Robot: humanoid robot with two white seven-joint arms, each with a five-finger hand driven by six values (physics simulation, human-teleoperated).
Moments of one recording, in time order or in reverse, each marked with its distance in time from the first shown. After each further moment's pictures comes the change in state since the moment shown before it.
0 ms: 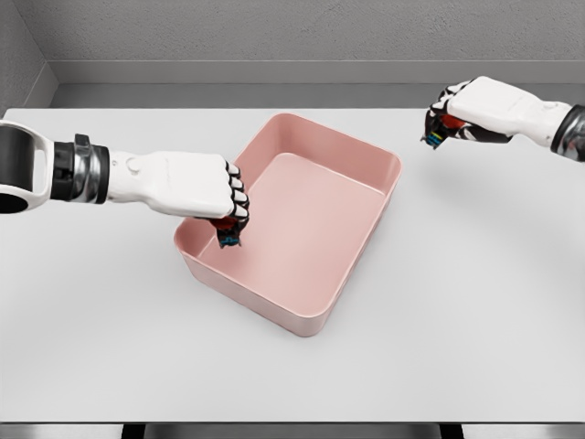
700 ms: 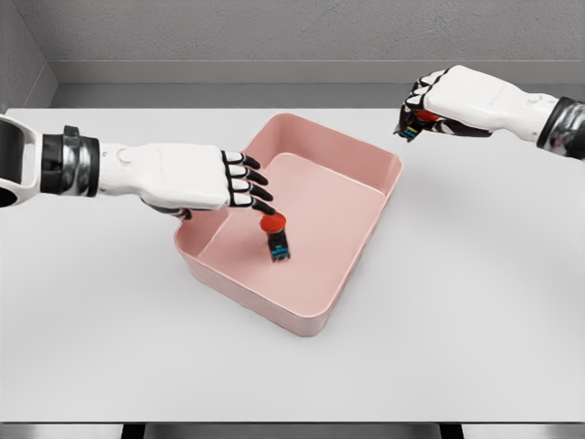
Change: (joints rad) left arm -0.009 0.028 0.025 0.002 0.081 -0.003 0.008; right arm 0.000 -0.008 0.008 -0.148 -0.031 0.000 -0.004
